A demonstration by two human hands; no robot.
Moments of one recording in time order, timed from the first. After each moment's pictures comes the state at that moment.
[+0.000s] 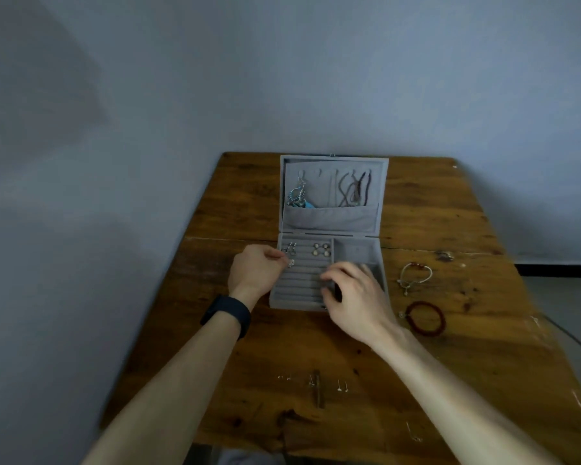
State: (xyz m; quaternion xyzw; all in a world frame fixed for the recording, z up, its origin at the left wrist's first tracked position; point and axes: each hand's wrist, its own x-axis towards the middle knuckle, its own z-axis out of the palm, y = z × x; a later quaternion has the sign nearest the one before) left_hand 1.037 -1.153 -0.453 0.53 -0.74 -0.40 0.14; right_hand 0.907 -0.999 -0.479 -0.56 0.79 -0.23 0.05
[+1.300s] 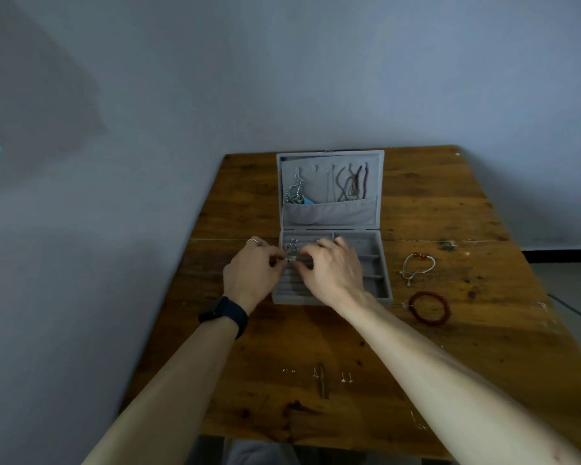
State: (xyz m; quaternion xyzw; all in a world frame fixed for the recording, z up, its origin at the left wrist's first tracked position) left_hand 1.051 -1.148 -0.453 0.45 -0.87 -0.16 0.10; right_hand 0.920 -1.050 -0.469 -0.54 0.82 -0.22 0.02
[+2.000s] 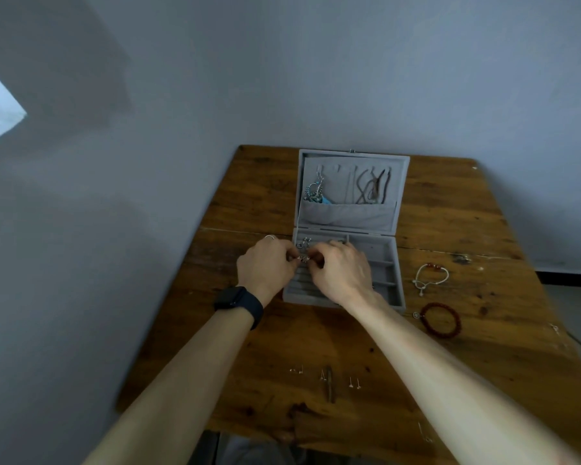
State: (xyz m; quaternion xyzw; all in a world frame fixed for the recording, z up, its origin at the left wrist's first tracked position) left_hand 1.047 -1.153 -0.453 0.45 -0.87 -0.15 0.08; right_hand 0.921 -1.066 -0.475 -0.53 0.82 -0.20 0.05
